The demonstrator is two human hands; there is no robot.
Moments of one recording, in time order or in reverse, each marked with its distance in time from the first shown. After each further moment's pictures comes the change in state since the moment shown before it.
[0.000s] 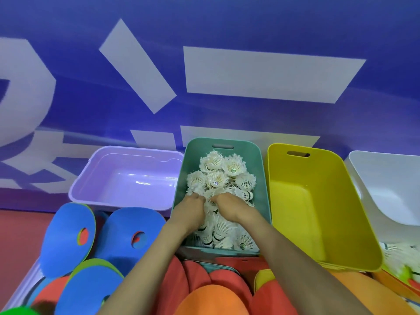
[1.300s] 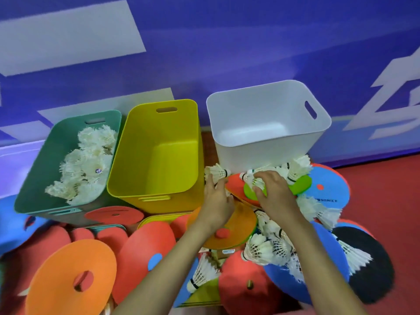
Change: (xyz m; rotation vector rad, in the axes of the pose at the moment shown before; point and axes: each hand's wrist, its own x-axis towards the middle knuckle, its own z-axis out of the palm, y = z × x) left_hand -0.046 0.408 0.187 -0.355 0.124 0.137; right_hand -0.333 0.353 0.071 0.428 0.670 0.342
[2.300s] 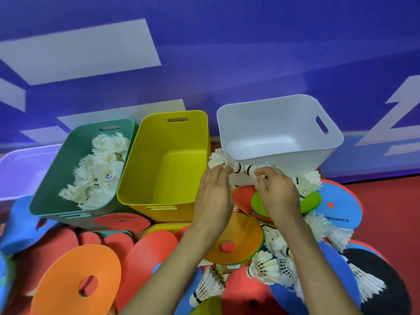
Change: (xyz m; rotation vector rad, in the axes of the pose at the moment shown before) left_hand -0.002 0.035 -0.054 0.168 0.436 0.298; right_hand 0.027 -0.049 -0.026 0.026 0.176 0.027
